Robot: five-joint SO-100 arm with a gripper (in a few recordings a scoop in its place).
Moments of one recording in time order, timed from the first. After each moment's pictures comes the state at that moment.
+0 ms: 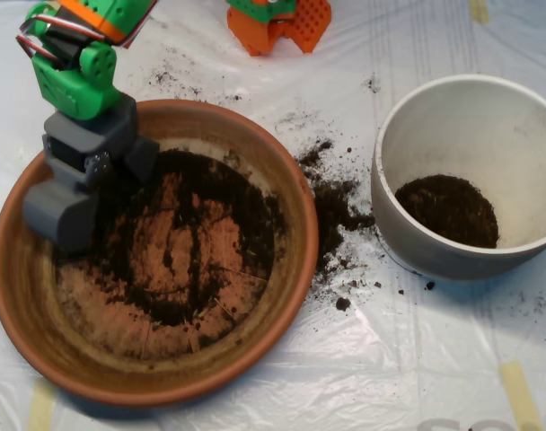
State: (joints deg) arm 43.6 76.9 99.7 54.8 -9.6
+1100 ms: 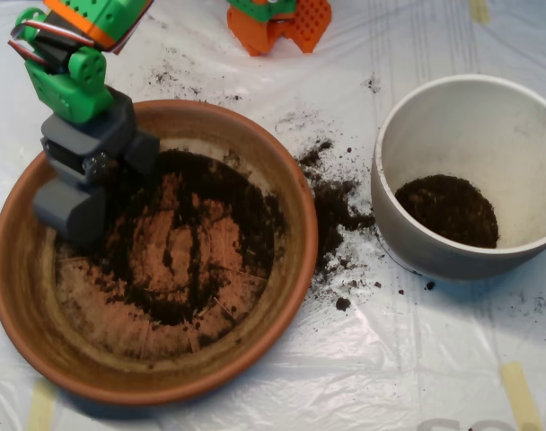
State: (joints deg) arm 44.3 73.2 95.3 60.2 -10.4
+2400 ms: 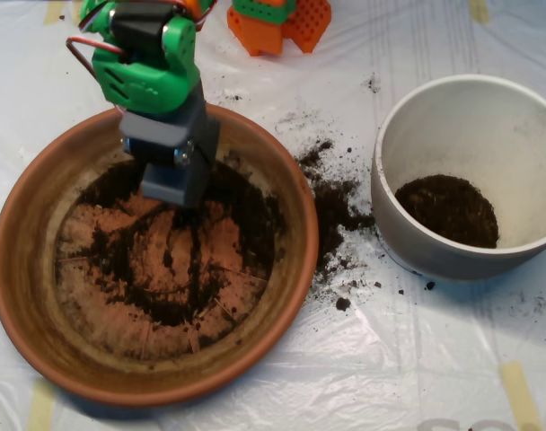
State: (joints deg) arm 26.0 88.0 95.9 74.9 -7.4
